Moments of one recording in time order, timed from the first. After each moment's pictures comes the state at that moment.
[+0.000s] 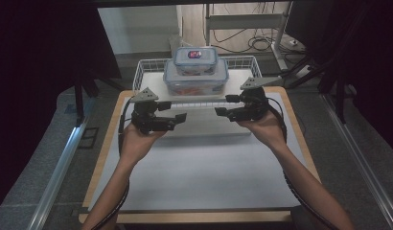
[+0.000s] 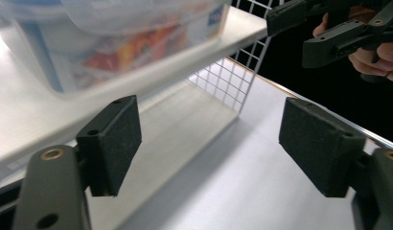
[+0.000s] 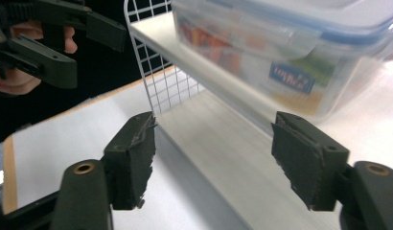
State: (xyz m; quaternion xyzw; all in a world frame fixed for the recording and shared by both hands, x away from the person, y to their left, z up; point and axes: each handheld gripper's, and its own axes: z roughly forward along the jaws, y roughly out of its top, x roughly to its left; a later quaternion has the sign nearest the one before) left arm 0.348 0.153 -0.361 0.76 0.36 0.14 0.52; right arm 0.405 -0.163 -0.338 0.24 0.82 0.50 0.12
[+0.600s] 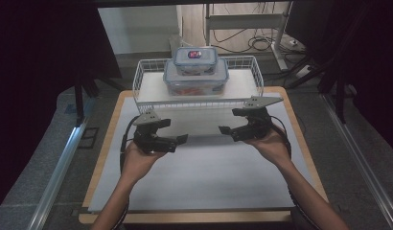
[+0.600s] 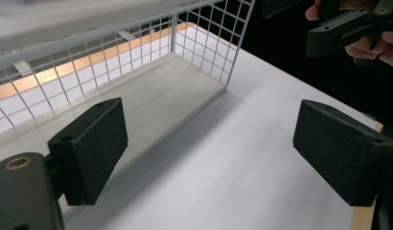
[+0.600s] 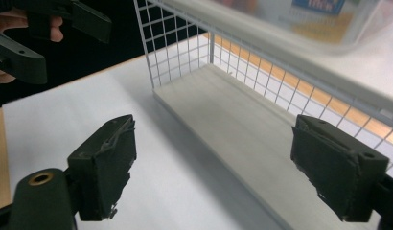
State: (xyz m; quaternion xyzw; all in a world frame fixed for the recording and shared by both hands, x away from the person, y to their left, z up) left arm 0.318 0.148 -0.401 0.77 0.35 0.14 0.51; right arm 0.379 -0.177 -0.375 0.24 0.83 0.49 0.14
